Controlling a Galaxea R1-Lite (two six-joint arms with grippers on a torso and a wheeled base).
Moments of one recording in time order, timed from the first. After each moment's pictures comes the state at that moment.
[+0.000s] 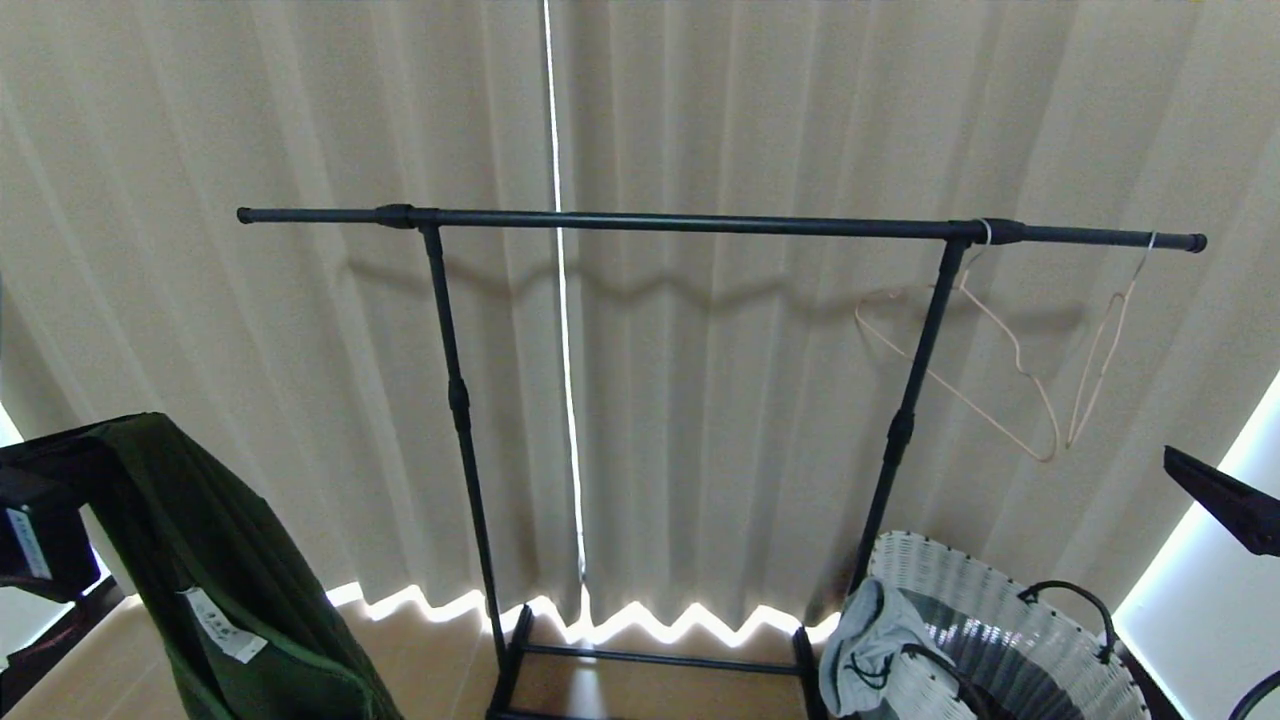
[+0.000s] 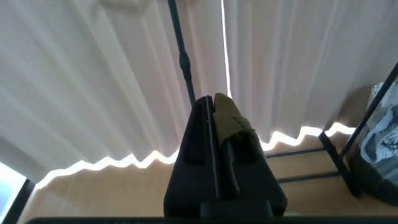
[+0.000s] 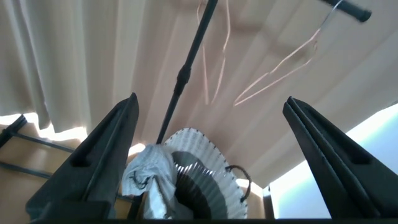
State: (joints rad) left arm -0.13 0.96 -0.58 -0.20 0.01 0.18; right arm -0.15 1.01 -0.45 -0.38 0.14 -0.31
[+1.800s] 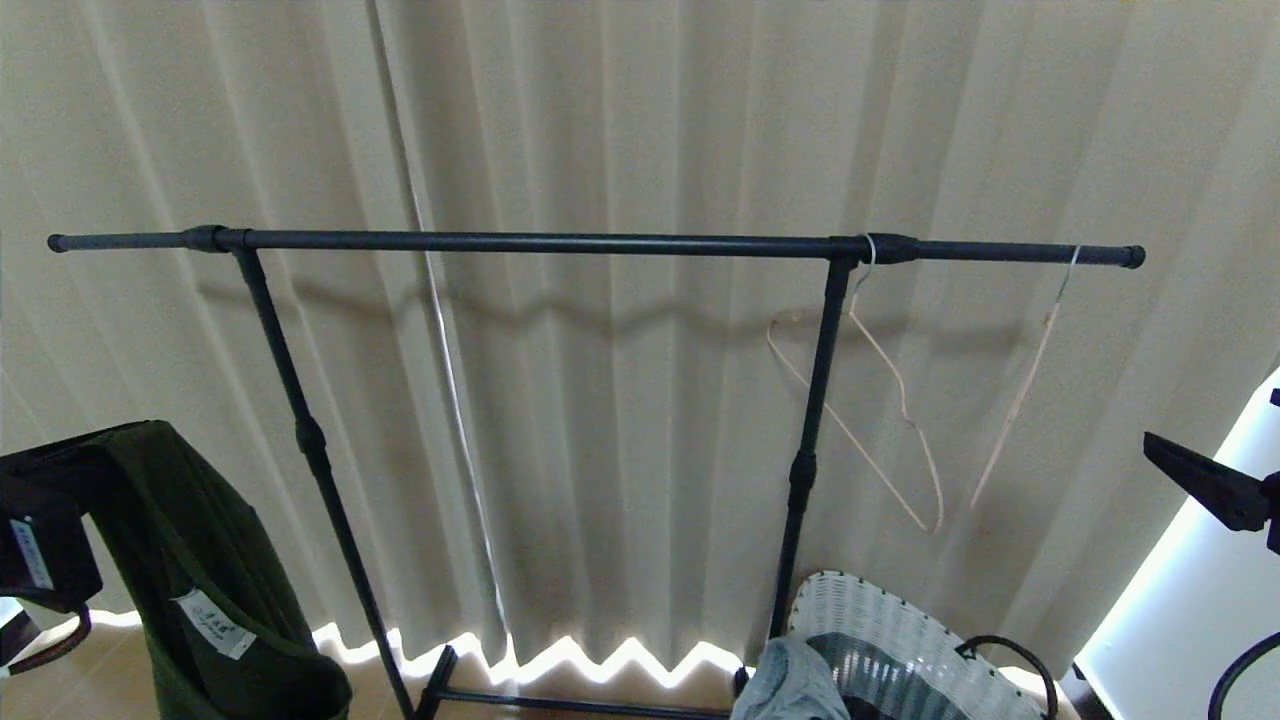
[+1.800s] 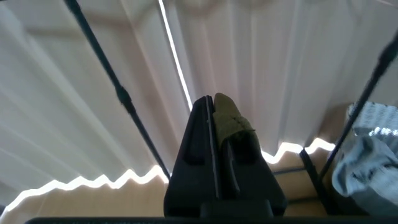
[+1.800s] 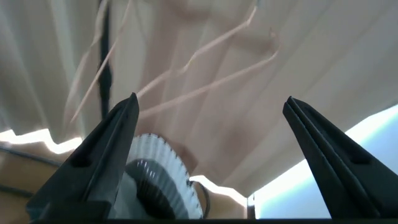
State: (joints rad) left arm -0.13 0.96 -0.57 -0.20 0.01 0.19; right arm -0.15 1.09 -0.50 -0.38 0.17 -0.30
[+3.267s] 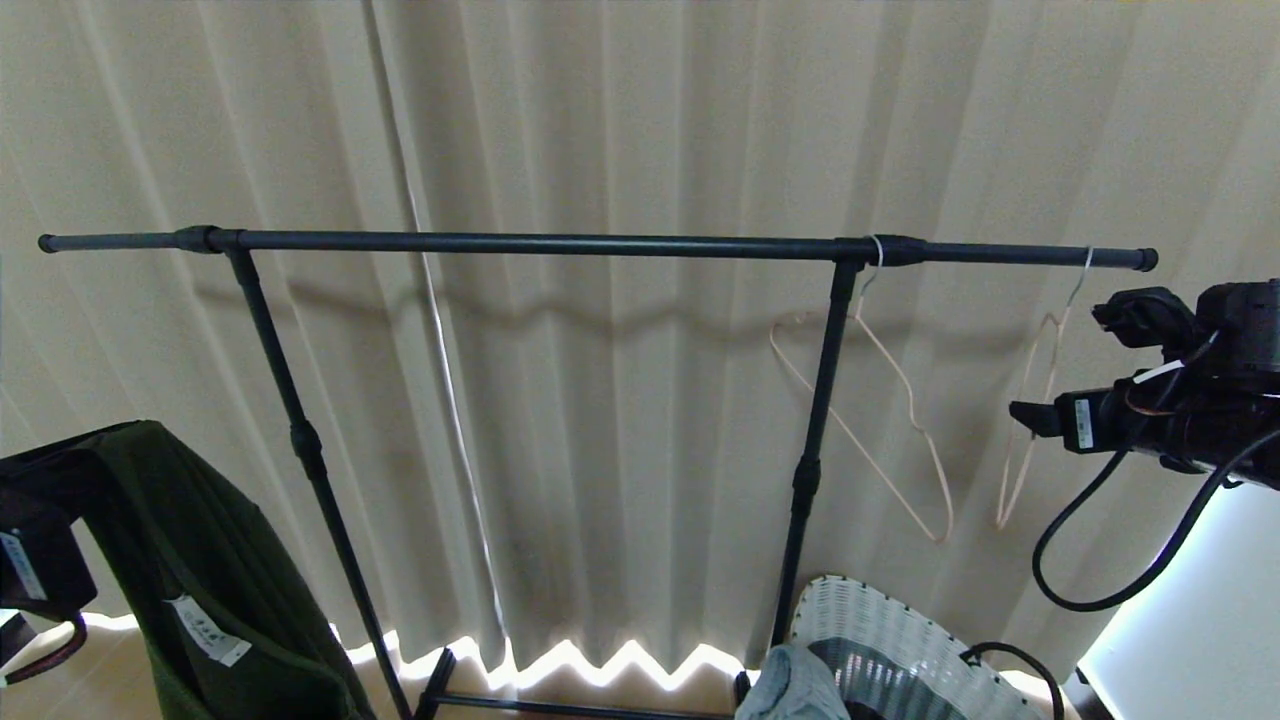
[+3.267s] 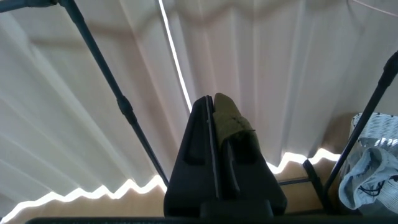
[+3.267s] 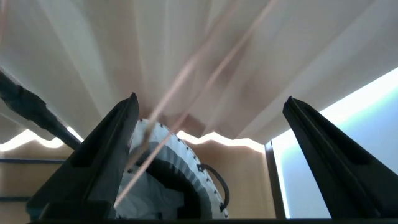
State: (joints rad) left arm -0.13 0.93 -0.52 -0.27 0.01 0.19; right arm -0.10 1.71 -0.86 -0.36 -0.09 -0.11
